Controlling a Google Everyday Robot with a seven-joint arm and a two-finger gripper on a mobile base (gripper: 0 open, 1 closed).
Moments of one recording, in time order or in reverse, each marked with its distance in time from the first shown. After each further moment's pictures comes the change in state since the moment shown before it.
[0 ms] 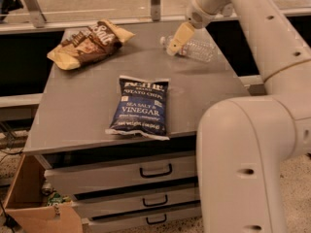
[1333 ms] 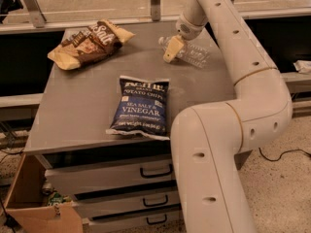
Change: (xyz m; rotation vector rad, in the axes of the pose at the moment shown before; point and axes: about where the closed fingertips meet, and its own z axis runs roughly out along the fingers) arm 0.021 -0.004 0.066 -0.033 0.150 0.134
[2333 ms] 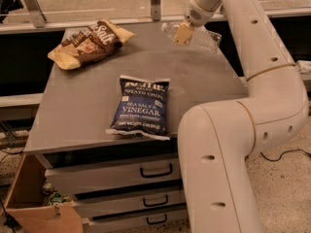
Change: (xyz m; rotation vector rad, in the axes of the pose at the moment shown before) arm -0.011 0.000 -0.061 0.030 -0.083 -0.107
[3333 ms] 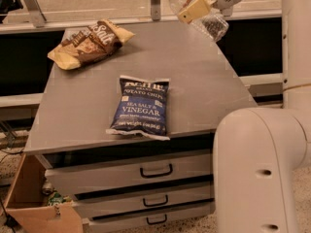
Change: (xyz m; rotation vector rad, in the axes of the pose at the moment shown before) arm -0.029 0.029 -0.106 -0.136 -0.477 -0.094
